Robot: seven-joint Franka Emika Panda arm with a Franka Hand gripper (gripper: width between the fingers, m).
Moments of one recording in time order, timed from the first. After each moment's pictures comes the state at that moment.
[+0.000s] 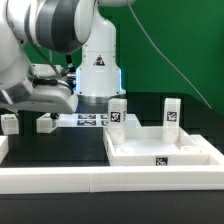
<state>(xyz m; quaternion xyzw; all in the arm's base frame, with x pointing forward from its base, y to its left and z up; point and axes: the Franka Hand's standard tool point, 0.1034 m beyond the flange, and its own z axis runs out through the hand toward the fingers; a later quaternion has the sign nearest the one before) 0.402 -0.161 0.035 -0.90 0.15 0.40 0.06</state>
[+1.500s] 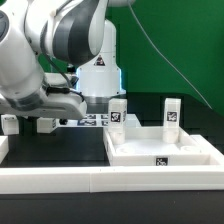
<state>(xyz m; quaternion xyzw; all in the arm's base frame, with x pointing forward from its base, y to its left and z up) 0.374 -0.144 0.013 -0.91 0.13 0.39 0.06</state>
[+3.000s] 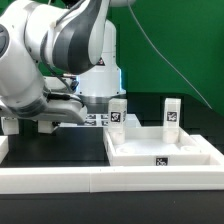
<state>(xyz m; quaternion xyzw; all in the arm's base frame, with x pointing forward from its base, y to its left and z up) 0.370 -0.143 0.008 -0.90 0.13 0.42 0.06</state>
